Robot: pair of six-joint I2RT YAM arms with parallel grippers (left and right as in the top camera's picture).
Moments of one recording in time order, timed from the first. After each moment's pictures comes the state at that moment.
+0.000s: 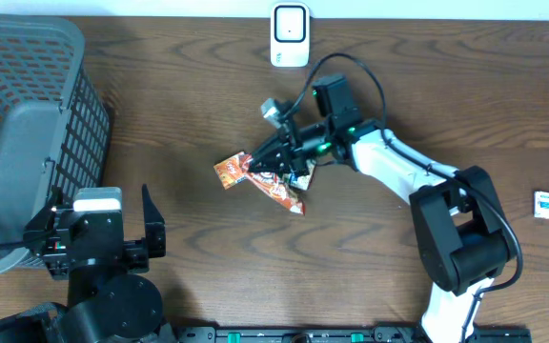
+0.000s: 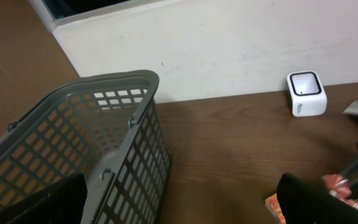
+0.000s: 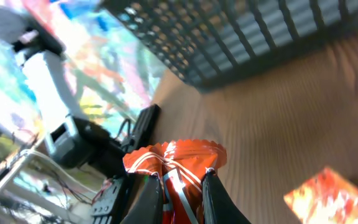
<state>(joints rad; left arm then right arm) -1.11 0.67 1.26 -1.27 -1.18 -0.43 0.44 1.99 1.26 -0.05 -1.43 -0.19</state>
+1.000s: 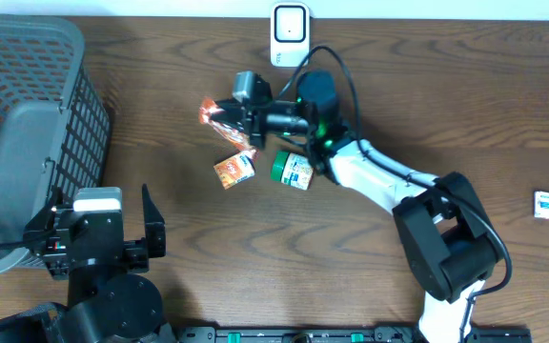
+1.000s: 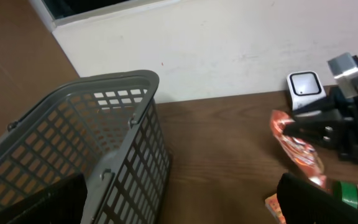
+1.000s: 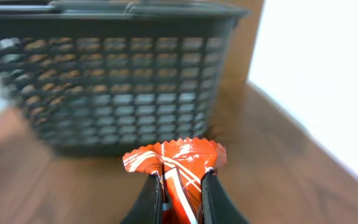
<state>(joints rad) -1.11 0.67 1.26 -1.27 -1.18 -0.43 0.58 1.99 1.25 0.69 -0.81 -0.09</state>
